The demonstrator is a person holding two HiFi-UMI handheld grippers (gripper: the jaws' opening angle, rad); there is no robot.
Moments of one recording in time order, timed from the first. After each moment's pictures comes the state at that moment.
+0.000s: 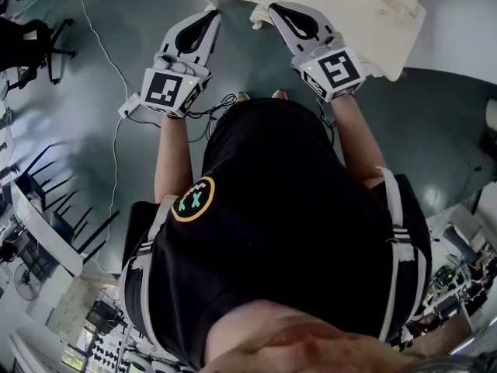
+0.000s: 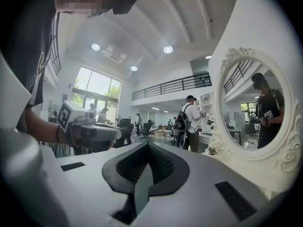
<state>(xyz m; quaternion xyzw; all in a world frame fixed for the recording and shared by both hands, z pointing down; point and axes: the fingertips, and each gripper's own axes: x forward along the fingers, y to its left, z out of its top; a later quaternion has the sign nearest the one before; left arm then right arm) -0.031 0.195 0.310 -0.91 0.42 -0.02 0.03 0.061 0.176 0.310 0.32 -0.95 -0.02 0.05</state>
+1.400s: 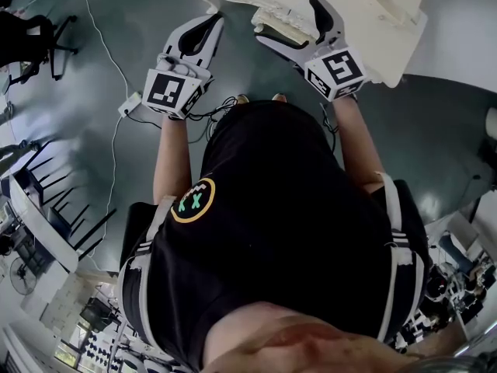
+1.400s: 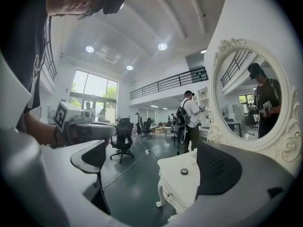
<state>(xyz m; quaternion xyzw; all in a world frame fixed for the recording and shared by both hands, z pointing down) -0.018 0.192 0.317 -0.91 0.42 -0.03 0.03 0.081 0.161 0.330 0.32 -0.95 0.02 0.05</state>
